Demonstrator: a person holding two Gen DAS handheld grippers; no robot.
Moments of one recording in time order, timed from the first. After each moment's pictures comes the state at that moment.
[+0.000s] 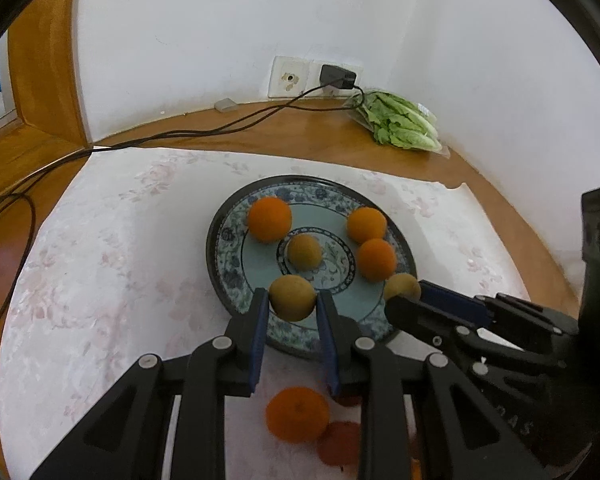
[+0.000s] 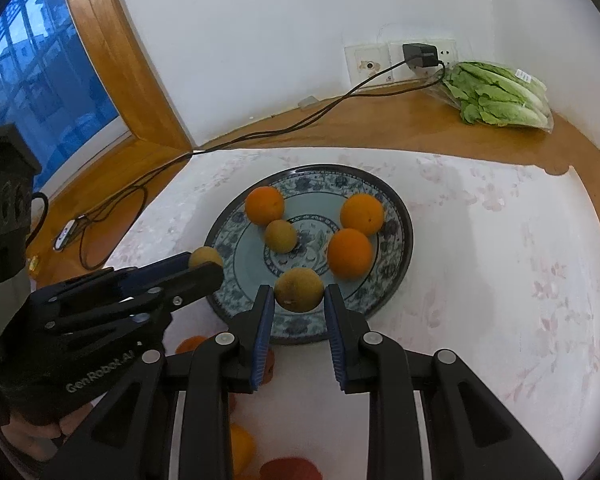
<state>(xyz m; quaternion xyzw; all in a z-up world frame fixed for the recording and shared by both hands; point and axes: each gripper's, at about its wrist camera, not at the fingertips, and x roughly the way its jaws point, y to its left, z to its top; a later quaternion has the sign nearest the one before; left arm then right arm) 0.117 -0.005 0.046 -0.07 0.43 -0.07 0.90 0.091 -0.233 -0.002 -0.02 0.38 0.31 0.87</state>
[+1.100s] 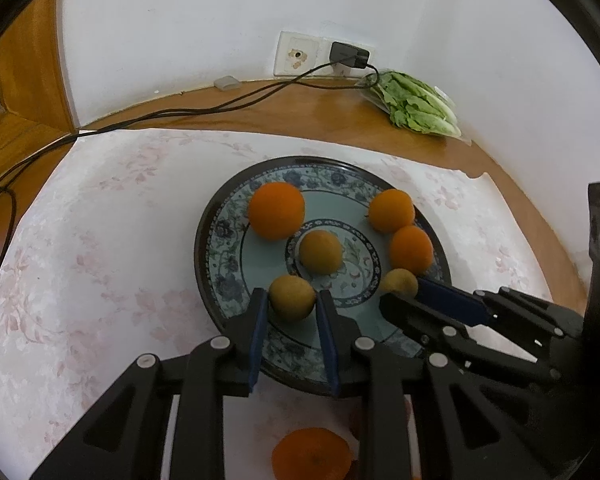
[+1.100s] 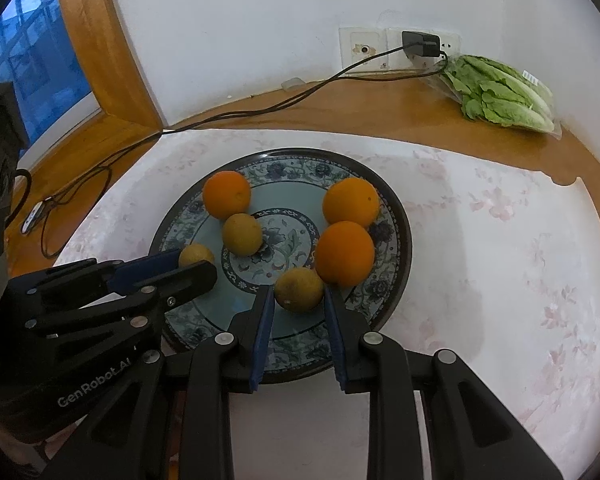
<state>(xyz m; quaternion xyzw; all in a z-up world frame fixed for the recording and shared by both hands) 0.146 -0.008 0.019 -0.07 0.46 -0.07 0.88 0.120 -0.217 -0.027 -0.06 0.39 0.28 0.87</state>
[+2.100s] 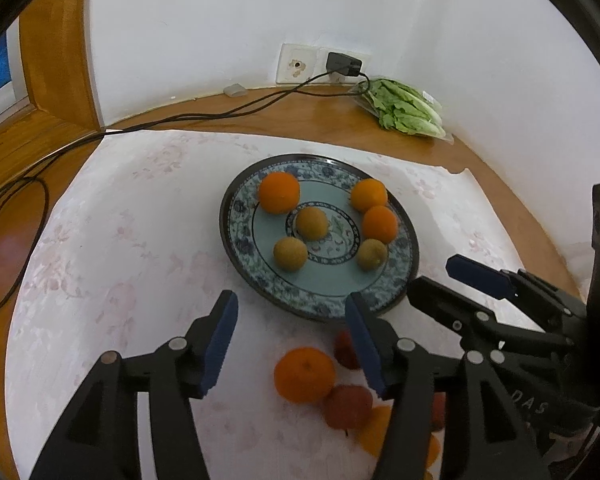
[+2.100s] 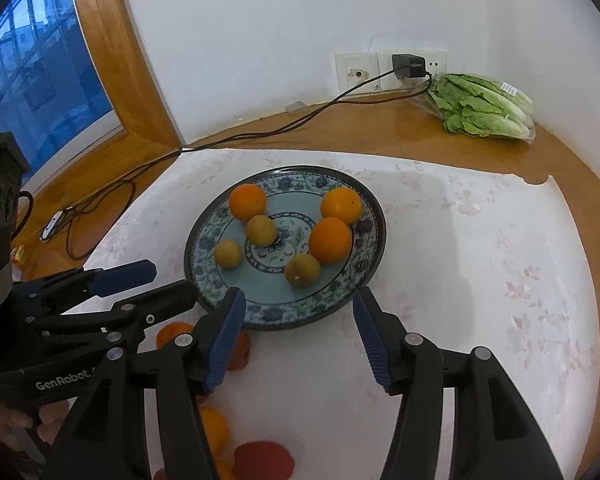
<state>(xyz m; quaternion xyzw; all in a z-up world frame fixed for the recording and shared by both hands) 0.094 -0.002 0.050 -0.07 0.45 -0.06 0.89 0.080 -0.247 0.001 -0.04 0.37 0.29 0.88</state>
